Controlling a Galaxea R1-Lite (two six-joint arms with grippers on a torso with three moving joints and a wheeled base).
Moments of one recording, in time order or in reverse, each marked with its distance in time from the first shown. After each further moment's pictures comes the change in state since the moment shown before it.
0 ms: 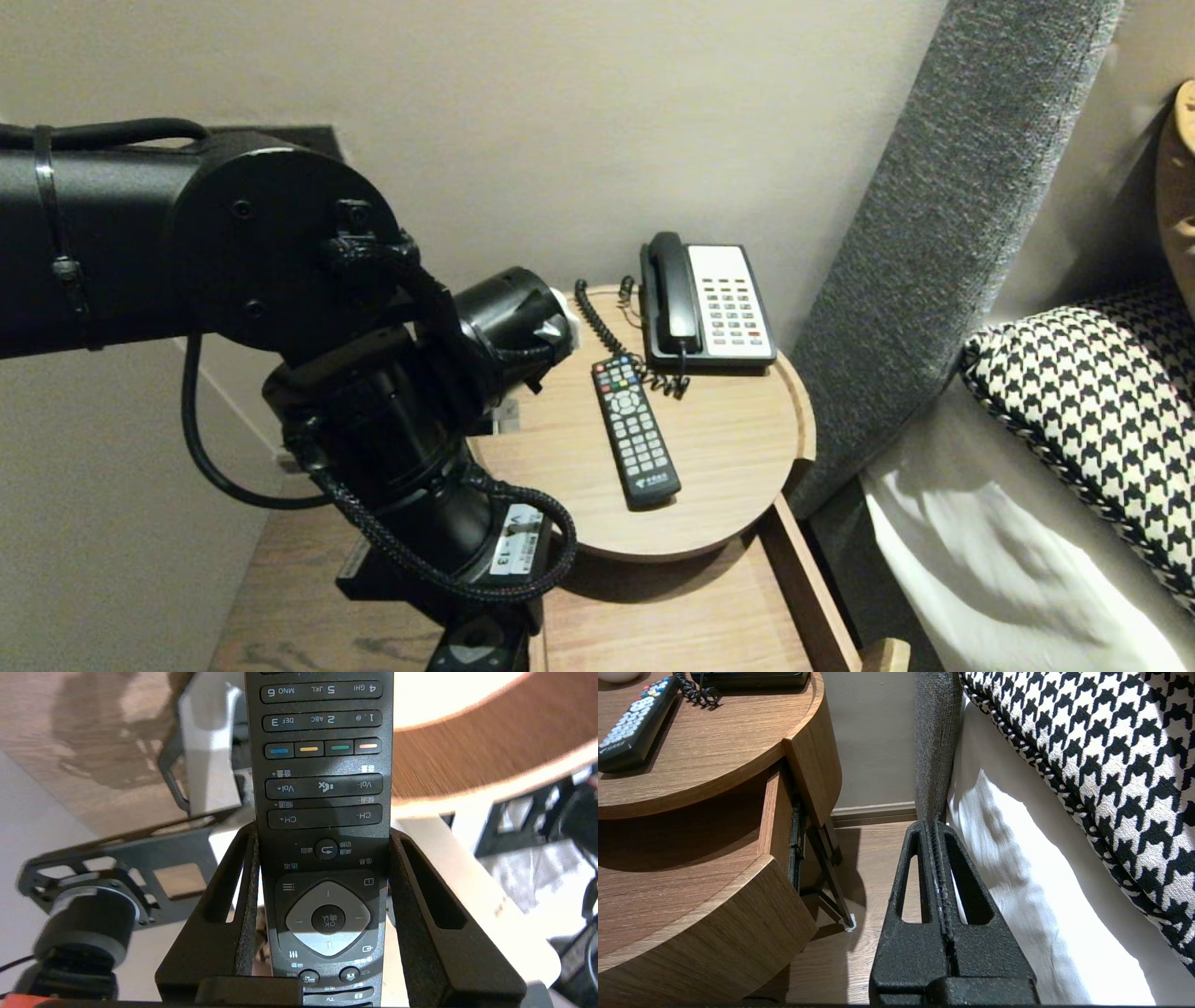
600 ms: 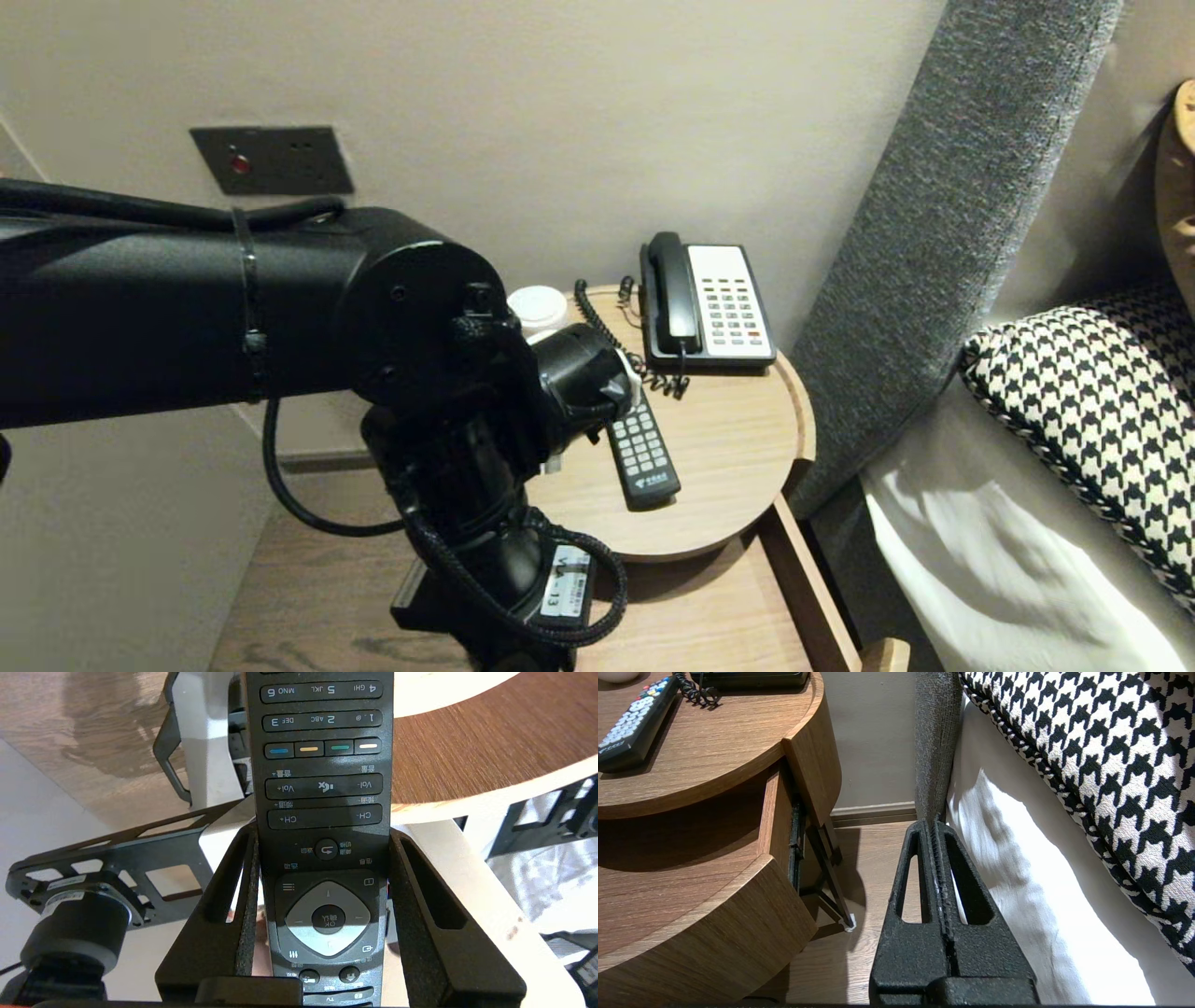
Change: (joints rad) left arm -0.052 0.092 0.002 -0.026 -0.006 -0.011; right arm 0.000 0.000 0.000 0.000 0.000 0.000
